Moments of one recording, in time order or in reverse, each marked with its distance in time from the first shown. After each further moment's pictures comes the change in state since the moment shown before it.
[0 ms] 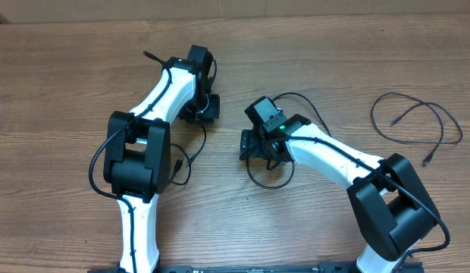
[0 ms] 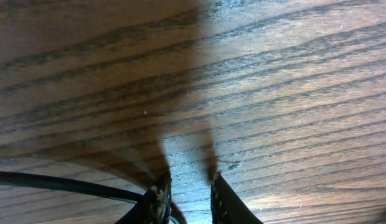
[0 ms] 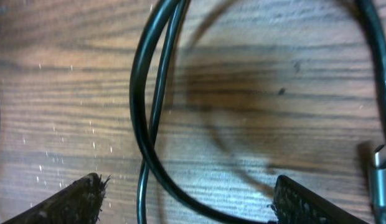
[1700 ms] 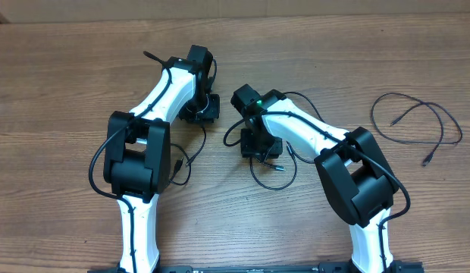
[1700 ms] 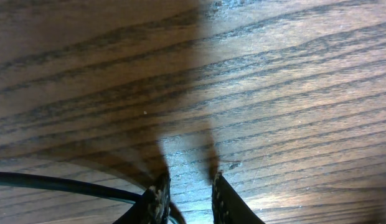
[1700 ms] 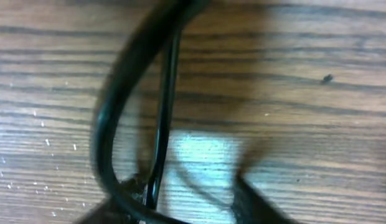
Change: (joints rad) left arm 0.000 0.000 0.000 0.000 0.000 0.000; right arm -0.005 0.272 0.354 -0.399 -0.054 -0.068
